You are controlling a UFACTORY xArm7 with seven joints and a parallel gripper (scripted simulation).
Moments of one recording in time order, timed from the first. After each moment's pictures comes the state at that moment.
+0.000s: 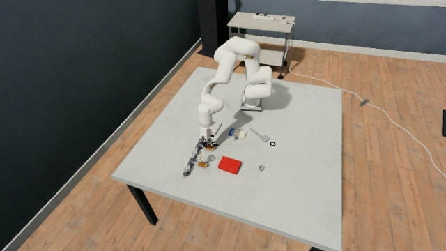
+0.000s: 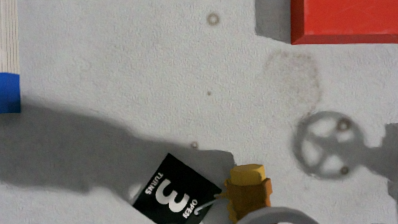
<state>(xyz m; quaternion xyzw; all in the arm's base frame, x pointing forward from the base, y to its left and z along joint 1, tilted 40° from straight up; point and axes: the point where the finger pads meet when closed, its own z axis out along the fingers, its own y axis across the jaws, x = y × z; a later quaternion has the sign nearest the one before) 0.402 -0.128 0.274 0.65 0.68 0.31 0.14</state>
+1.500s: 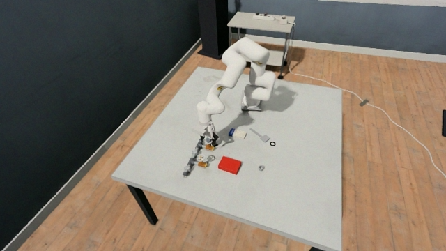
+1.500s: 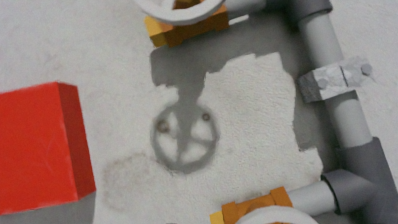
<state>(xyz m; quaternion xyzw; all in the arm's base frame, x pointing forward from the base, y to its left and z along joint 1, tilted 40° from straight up) 0.402 -0.128 0.274 0.93 -0.06 0.32 -0.18</state>
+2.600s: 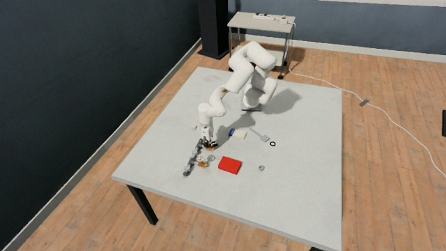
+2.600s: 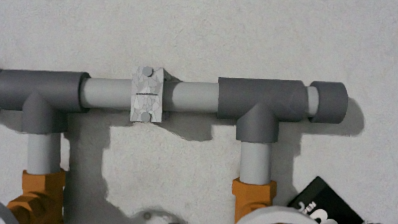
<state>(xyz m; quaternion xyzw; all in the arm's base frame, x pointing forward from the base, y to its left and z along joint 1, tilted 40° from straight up) 0.402 -0.128 0.274 0.73 -0.59 0.17 -0.30</state>
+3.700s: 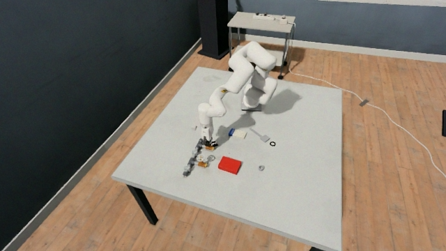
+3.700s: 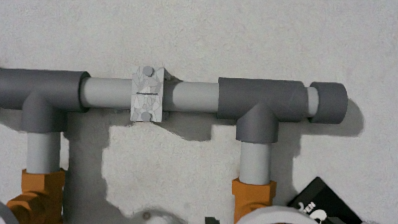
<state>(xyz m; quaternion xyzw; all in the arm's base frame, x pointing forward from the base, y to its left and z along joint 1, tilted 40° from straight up) 0.402 -0.128 0.274 0.74 -0.59 0.17 -0.29</state>
